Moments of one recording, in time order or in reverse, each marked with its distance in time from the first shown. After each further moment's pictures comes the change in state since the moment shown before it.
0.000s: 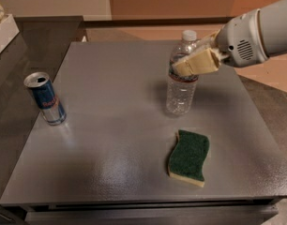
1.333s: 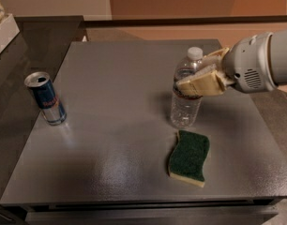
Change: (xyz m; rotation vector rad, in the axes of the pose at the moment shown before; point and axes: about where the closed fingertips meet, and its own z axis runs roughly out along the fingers) arm 0.025 0.032 -0.013 0.082 -0.013 -0.036
